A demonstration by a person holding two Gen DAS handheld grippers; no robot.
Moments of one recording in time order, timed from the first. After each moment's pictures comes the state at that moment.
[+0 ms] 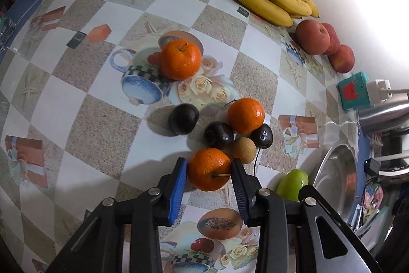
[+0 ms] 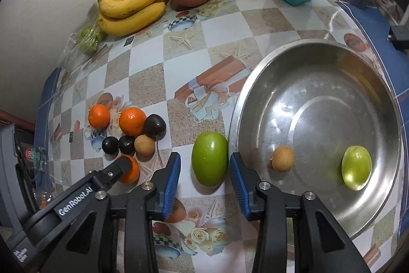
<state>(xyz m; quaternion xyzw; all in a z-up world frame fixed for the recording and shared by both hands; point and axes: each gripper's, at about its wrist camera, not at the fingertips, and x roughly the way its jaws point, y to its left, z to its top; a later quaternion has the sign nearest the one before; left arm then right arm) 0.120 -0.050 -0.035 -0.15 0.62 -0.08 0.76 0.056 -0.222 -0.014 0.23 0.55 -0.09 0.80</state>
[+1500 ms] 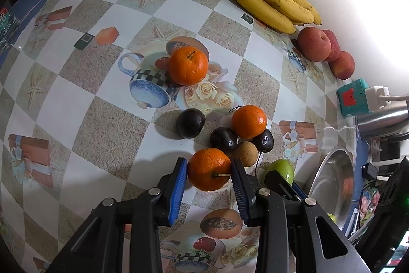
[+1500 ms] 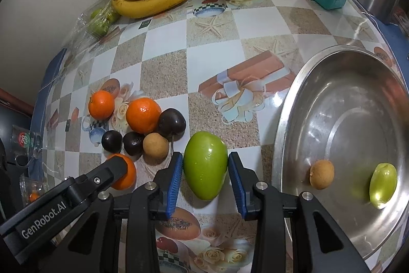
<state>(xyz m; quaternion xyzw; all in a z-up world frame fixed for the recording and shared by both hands) 0.119 -0.043 -0.029 -0.16 0.62 -0.07 0.77 0.082 -0.194 -0.043 0.19 0.56 -0.07 0.81</state>
